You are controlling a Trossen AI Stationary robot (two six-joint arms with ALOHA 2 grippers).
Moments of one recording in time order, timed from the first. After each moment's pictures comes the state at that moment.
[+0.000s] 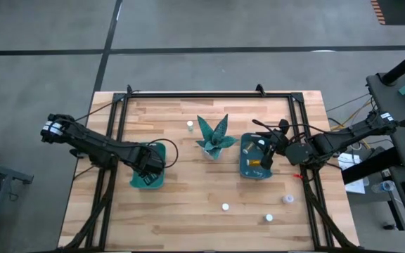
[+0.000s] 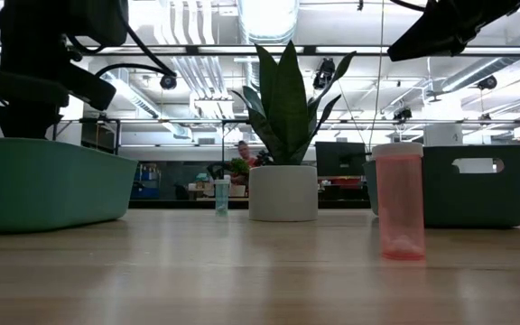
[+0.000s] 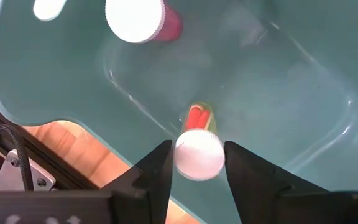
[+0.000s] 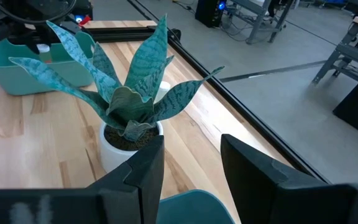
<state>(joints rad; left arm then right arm) -0.25 1.35 0.86 -1.15 -0.11 -0.96 0.36 0.86 0.66 -0.35 0.81 0.24</state>
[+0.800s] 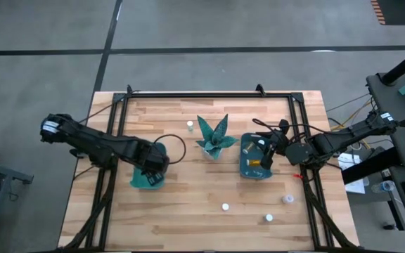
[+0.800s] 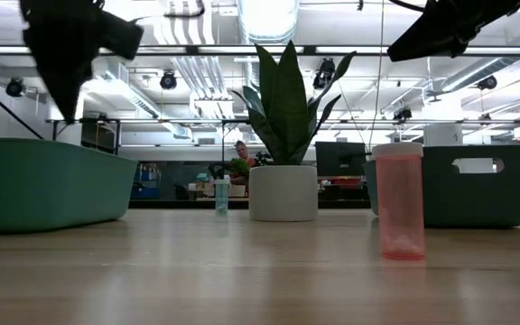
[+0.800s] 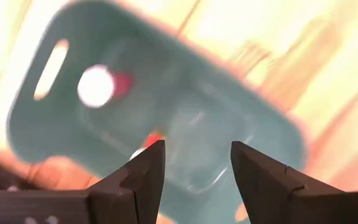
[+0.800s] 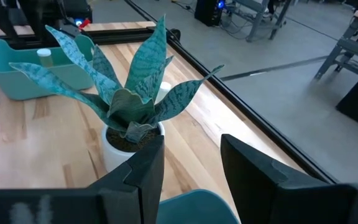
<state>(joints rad) -0.25 1.34 1.08 -1.19 -0.12 -0.83 0.36 0.86 0.66 -0.35 0.81 0.27</state>
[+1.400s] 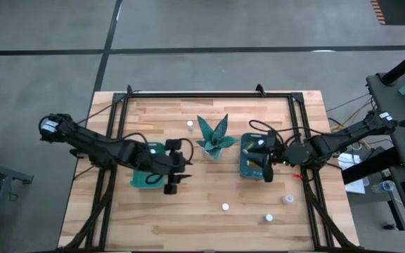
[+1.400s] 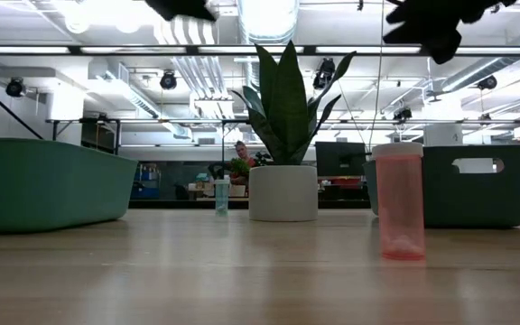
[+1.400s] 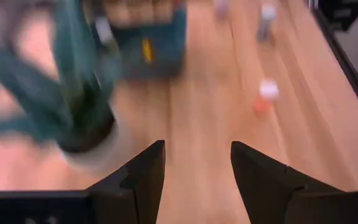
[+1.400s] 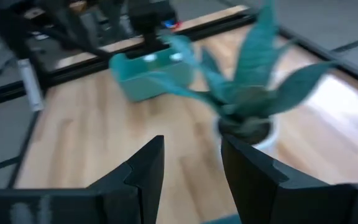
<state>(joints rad) -0.33 1.34 1.15 -0.48 -0.30 -0.10 0.37 0.90 0.67 -0.21 0.46 0.43</state>
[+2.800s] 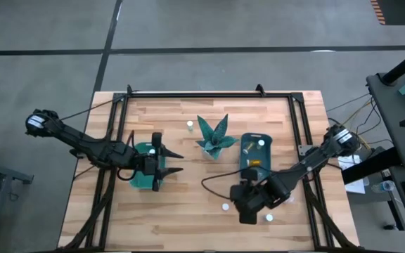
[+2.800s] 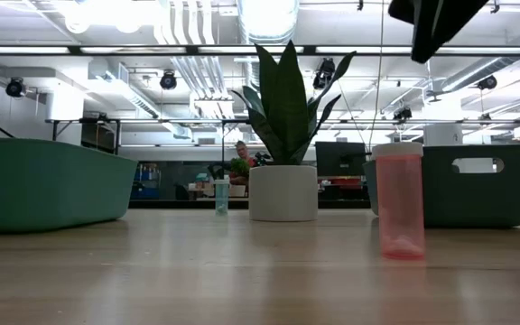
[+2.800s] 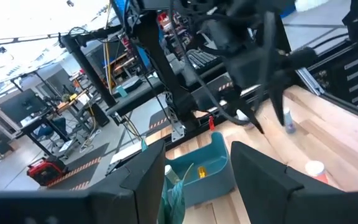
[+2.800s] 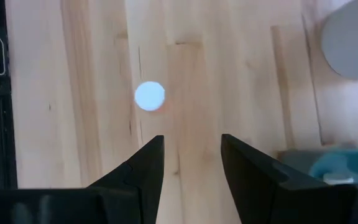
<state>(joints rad) -0.38 1.01 0.70 0.28 -0.38 0.47 0.56 1.72 1.43 -0.93 0.23 0.61</state>
